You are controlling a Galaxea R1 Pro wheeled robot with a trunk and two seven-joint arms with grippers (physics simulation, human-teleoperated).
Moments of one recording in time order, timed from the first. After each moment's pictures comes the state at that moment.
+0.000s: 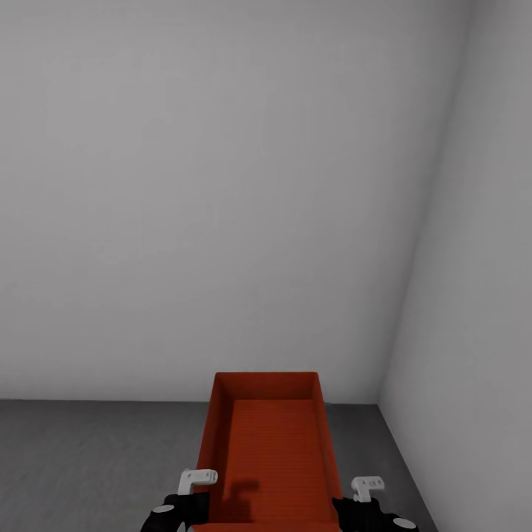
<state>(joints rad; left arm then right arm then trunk) -0.31 -0.09 -0.06 -0.60 0.07 0.25 0.08 -0.39 -0.01 -0.11 -0.33 0.05 0.00 0.31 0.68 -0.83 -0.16</state>
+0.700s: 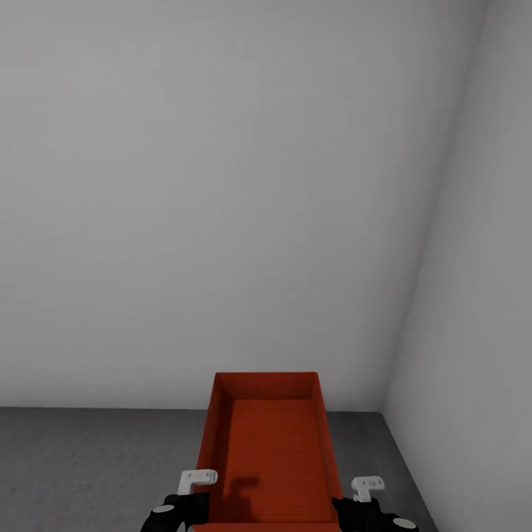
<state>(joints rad) -0.31 -0.09 -0.06 -0.60 0.07 0.25 0.09 -0.39 -0.01 -0.11 -0.33 0.05 0.00 0.31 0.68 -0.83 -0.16</state>
